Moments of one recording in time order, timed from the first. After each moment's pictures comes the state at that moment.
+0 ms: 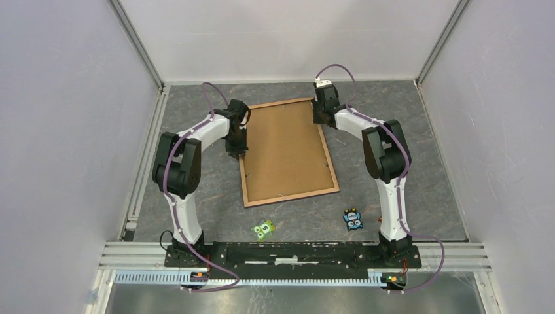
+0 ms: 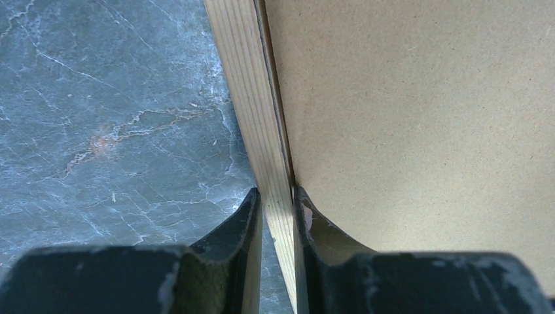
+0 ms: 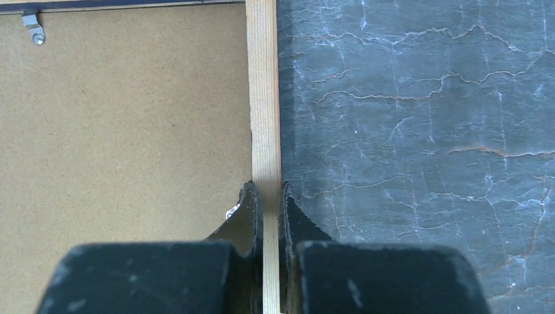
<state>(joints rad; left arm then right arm) -0.31 1.96 1.39 -0.76 -0.02 -0.32 0.37 2.23 1.63 -0.14 0.16 0.17</state>
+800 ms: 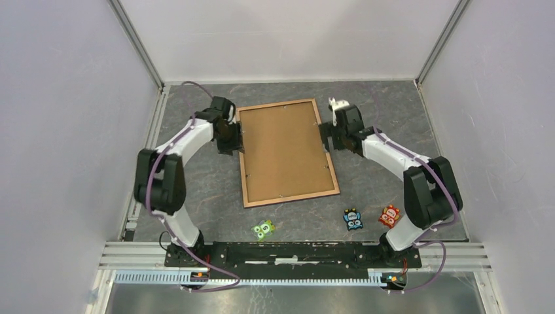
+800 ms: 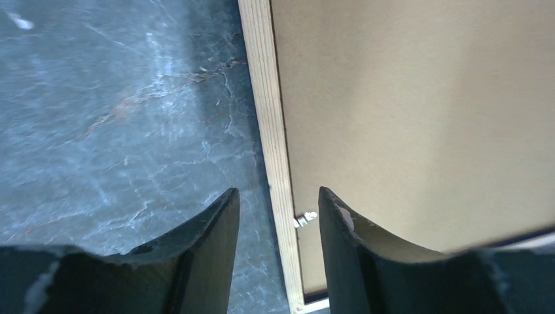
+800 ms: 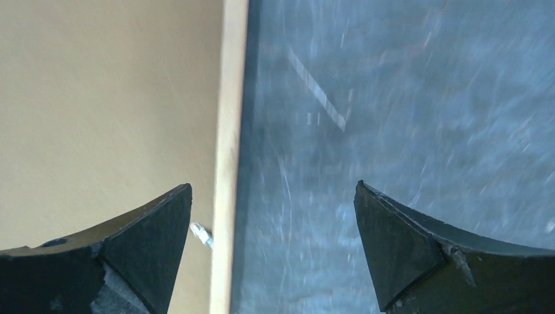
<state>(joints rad) -0.25 1.81 1.31 -0.72 0.08 -0.33 0.39 1.65 1.14 -0.29 0.17 0.08</state>
